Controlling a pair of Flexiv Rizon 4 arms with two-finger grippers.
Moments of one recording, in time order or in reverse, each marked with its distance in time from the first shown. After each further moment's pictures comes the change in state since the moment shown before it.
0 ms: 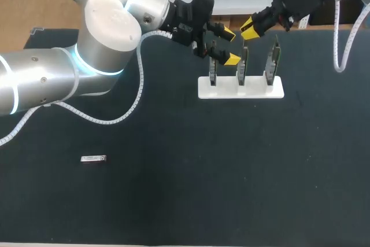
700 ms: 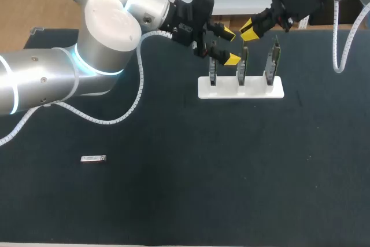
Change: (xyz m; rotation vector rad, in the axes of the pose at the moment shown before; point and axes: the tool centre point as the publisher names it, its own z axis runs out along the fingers) left arm 0.000 0.000 0.000 0.000 0.000 0.000; right arm 0.003 0.000 0.003 -0.007 0.006 0.005
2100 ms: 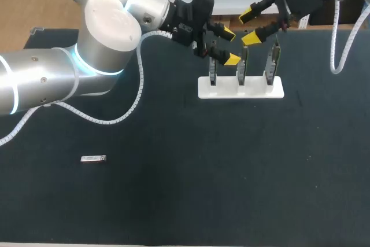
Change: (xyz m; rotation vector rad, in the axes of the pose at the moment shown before) left arm 0.000 0.000 0.000 0.000 0.000 0.000; right arm -0.014 0.002 -0.010 -0.010 -0.092 0.059
